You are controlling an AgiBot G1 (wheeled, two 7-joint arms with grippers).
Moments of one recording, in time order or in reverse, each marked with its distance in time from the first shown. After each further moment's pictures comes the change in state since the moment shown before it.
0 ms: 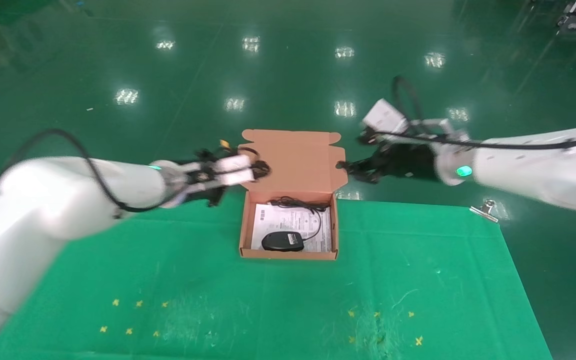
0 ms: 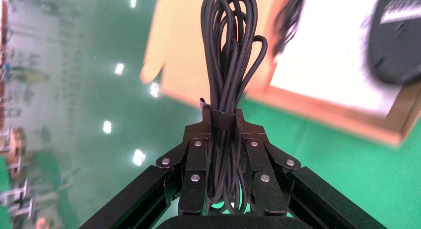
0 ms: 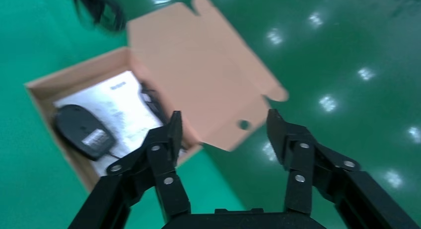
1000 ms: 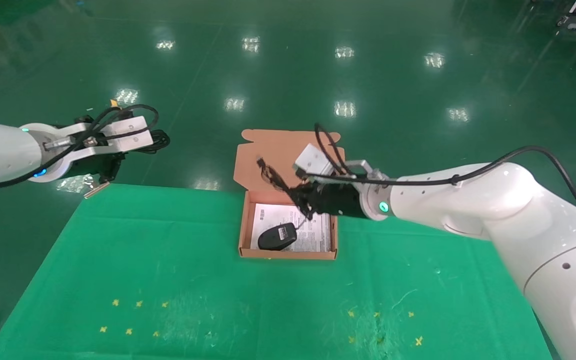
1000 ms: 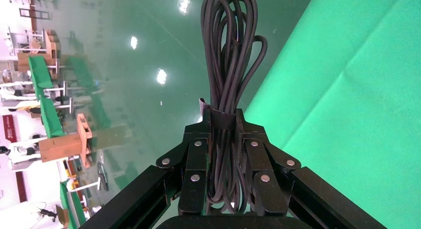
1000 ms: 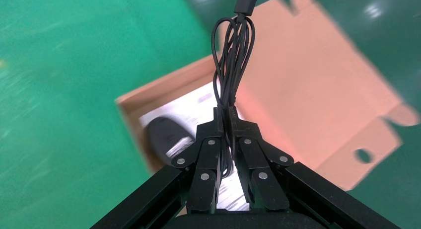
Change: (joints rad) left arm -0.066 -0.298 -0.062 -0.483 0.271 0.455 -0.349; right arm -0.065 -0.244 -0.007 -0.169 -0.010 0.022 -0.025
